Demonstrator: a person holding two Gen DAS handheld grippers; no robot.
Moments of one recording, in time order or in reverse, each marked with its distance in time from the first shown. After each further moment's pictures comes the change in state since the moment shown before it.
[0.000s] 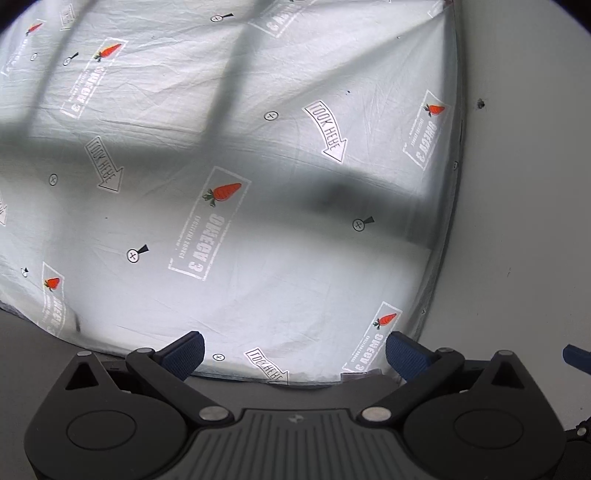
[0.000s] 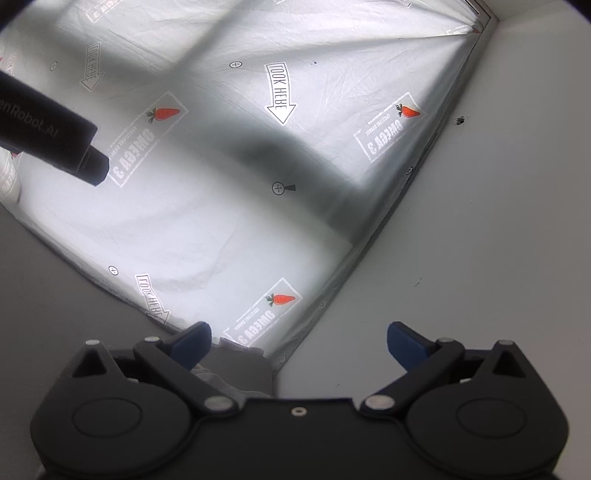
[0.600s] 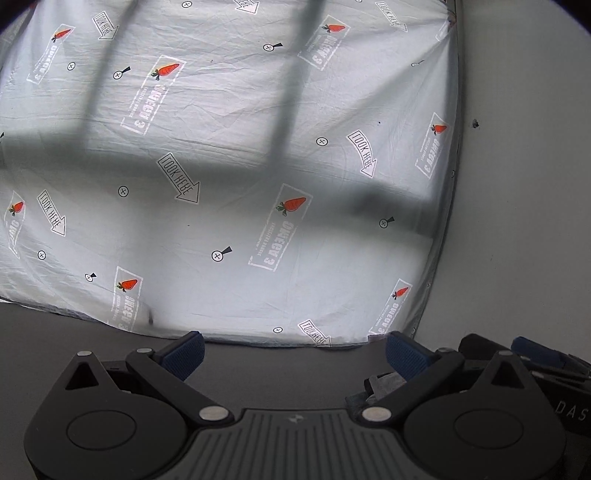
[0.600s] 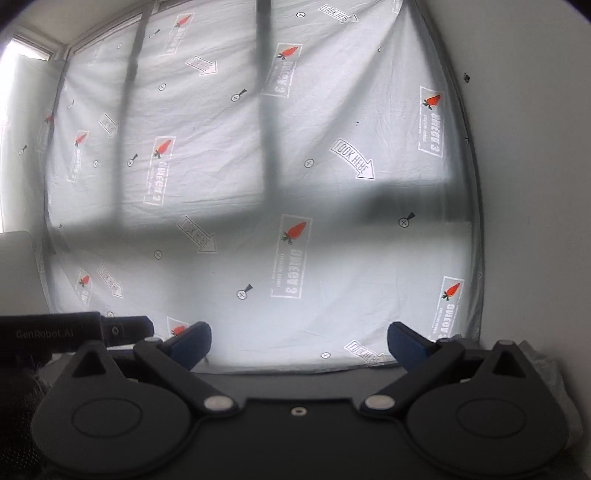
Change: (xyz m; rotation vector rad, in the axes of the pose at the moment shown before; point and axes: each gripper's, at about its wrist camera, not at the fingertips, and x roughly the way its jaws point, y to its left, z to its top) left arm -0.178 0.169 0.056 0.076 0.113 -0.079; right arm -0.185 0.071 0.090 0.659 -0.112 0.432
